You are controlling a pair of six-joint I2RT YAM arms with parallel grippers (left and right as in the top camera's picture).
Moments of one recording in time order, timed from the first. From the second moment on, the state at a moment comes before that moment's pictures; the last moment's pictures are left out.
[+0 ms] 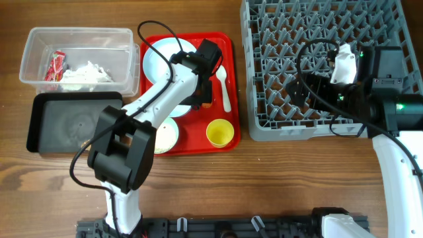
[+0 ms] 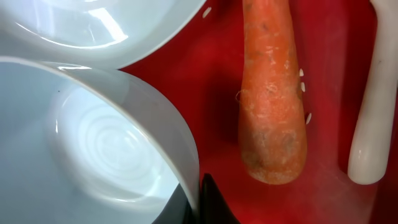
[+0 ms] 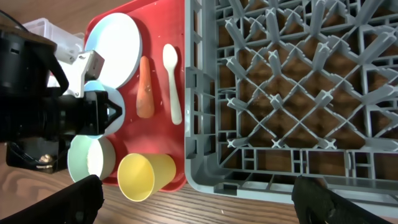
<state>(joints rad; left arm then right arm) -0.50 2.03 1.55 -0.99 -0.15 -0.48 -0.01 1.25 1.31 -1.06 -0.39 0.20</state>
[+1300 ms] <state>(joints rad) -0.57 1.89 1.25 -1.13 -0.17 -0.61 -0.01 1.25 1.31 -1.08 -0.39 0.20</state>
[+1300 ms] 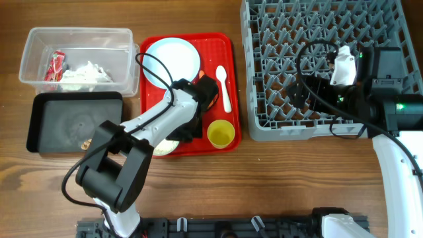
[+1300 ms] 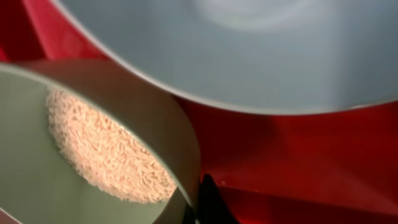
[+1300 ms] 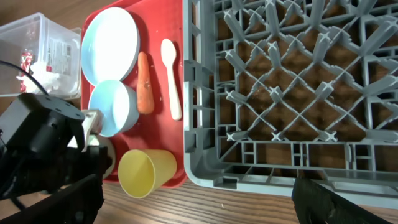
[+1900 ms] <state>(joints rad) 0.27 1.54 1.40 -1.10 0.33 -0.25 -0.01 1.25 1.31 -1.10 -0.39 0.19</state>
